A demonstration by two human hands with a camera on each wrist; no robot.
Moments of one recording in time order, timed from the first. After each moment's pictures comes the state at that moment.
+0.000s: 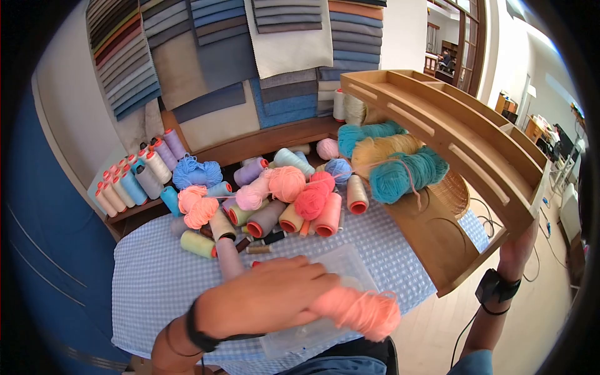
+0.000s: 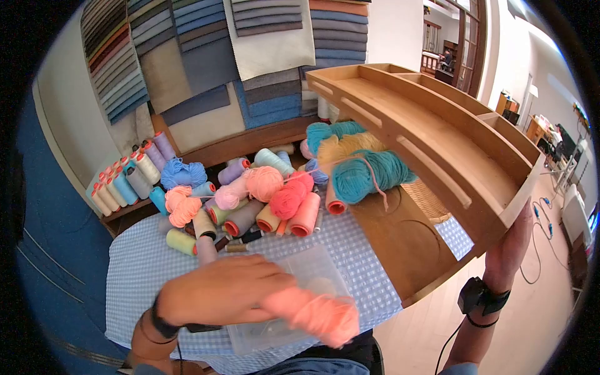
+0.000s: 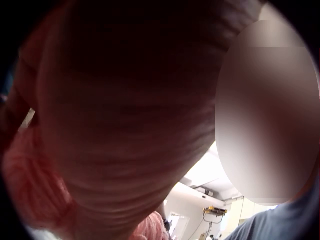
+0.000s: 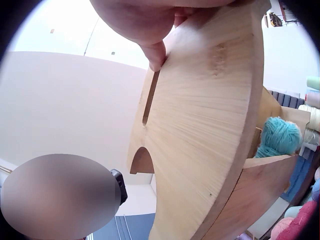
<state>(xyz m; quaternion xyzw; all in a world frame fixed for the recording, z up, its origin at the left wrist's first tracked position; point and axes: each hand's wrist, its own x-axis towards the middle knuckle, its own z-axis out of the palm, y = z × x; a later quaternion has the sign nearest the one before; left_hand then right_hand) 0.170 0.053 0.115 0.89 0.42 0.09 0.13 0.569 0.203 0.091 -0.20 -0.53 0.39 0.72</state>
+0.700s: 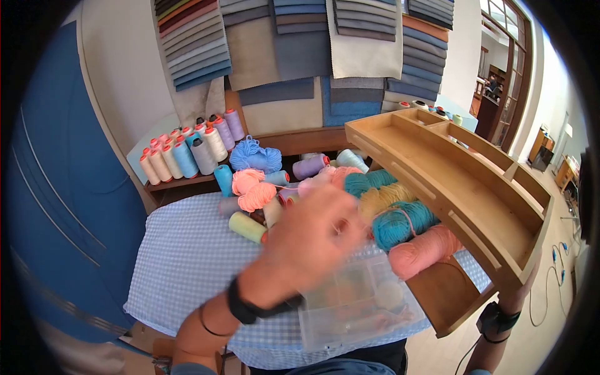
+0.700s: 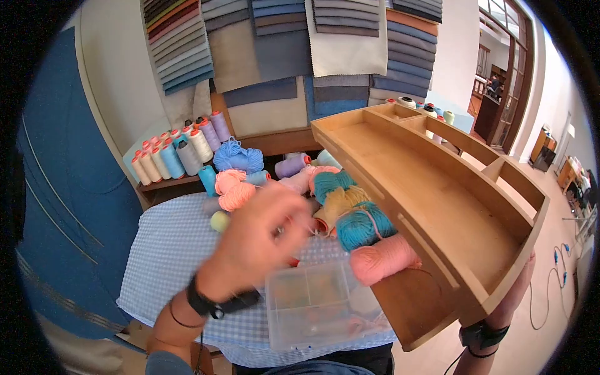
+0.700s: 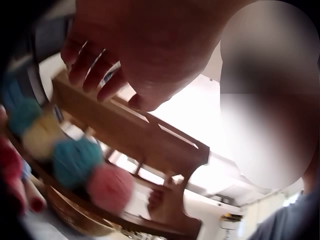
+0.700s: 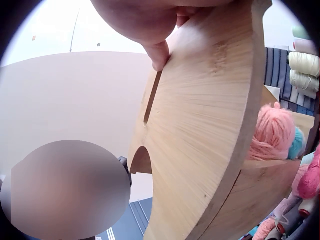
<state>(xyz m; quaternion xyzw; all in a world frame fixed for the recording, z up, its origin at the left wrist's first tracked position) 0.130 0.050 0.115 0.71 0.57 0.41 -0.03 0.514 0.174 0.064 -0.29 -0.57 0.41 0.65</state>
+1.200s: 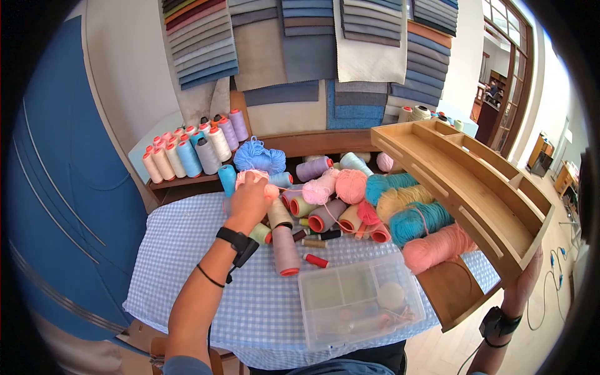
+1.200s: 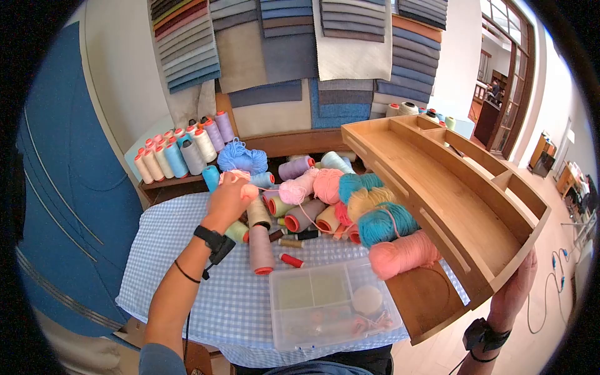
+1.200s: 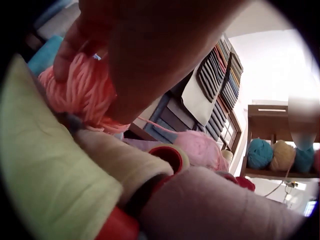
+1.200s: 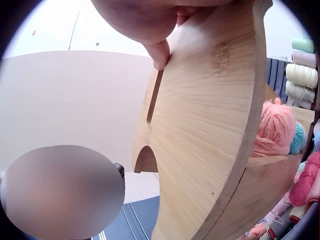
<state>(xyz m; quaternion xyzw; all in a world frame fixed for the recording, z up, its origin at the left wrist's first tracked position) -0.040 0.093 0.017 0.53 0.82 0.17 -0.16 0.517 0.181 0.077 -0.21 -0.56 0.45 0.67</state>
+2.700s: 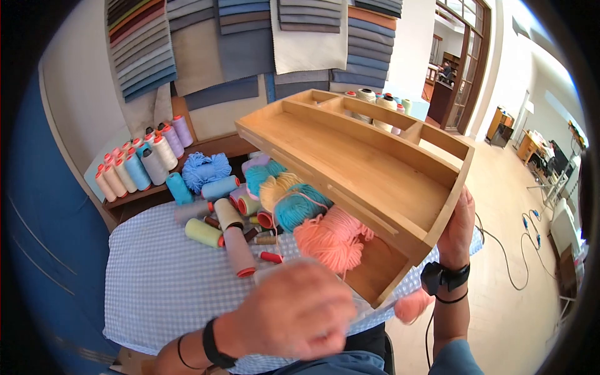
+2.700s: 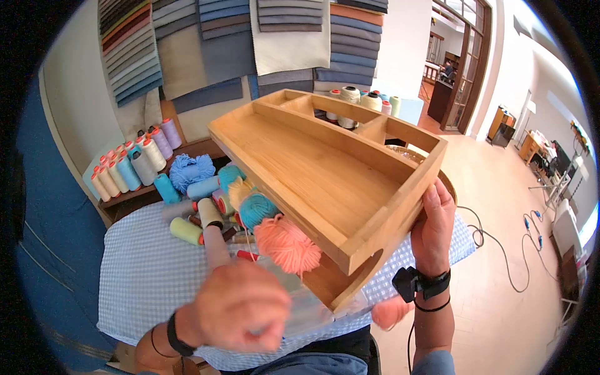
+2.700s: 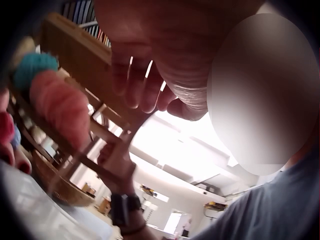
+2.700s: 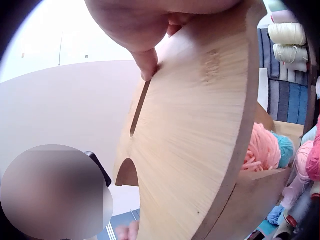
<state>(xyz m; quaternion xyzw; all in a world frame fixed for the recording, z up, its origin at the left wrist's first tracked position) 0.177 -0.002 0.088 0.84 0.35 0.42 -0.03 0.428 0.202 0.072 -0.14 -0.55 0.53 0.63</state>
